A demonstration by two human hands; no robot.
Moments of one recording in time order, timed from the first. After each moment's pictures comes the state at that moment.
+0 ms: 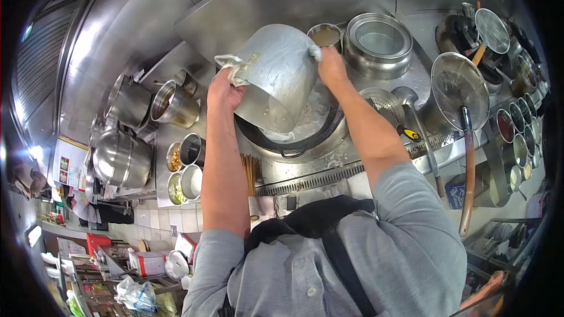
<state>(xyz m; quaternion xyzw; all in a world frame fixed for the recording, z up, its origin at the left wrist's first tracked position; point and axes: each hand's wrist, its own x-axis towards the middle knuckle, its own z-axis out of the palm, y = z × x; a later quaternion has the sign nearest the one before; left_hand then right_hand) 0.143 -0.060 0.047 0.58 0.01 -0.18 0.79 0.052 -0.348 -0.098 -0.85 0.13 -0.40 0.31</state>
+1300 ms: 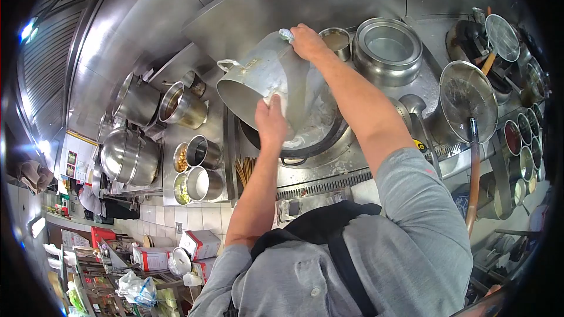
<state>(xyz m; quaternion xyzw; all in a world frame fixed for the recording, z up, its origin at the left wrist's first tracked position) 0.013 -0.111 -0.015 0.78 -0.14 0.05 0.61 0.136 -0.352 -0.001 -0.90 0.04 -0.31 0.29</state>
